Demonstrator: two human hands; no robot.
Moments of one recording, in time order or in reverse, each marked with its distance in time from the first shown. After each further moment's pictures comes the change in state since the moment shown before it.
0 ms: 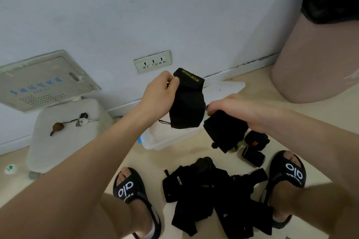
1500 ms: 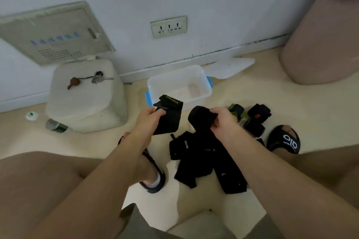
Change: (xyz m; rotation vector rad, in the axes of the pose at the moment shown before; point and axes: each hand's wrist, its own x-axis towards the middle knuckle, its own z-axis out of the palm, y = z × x) left_hand -0.124 -0.157 0.017 -0.461 0.095 -0.599; right_hand 0.036 0.108 0.151 1.094 0.306 0.319
